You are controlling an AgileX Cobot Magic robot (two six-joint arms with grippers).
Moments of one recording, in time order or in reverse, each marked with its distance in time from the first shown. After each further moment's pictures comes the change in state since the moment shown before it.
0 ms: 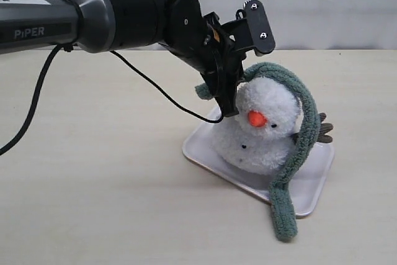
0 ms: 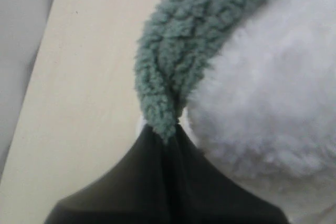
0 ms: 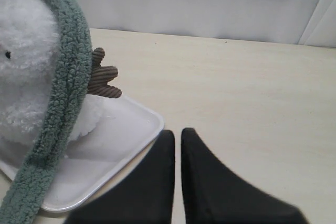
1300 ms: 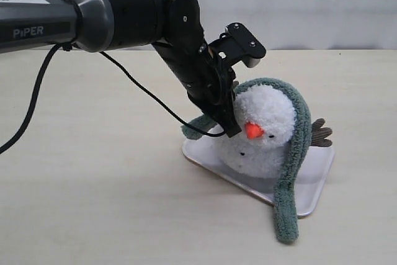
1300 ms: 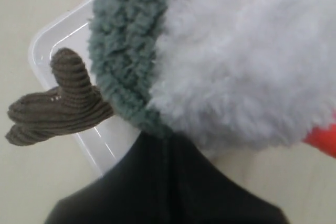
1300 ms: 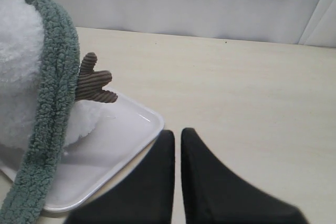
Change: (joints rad) left arm 0.000 0.000 -0.001 -0.065 0.282 -0.291; right arm 0.000 0.000 0.000 0.000 0.000 0.000
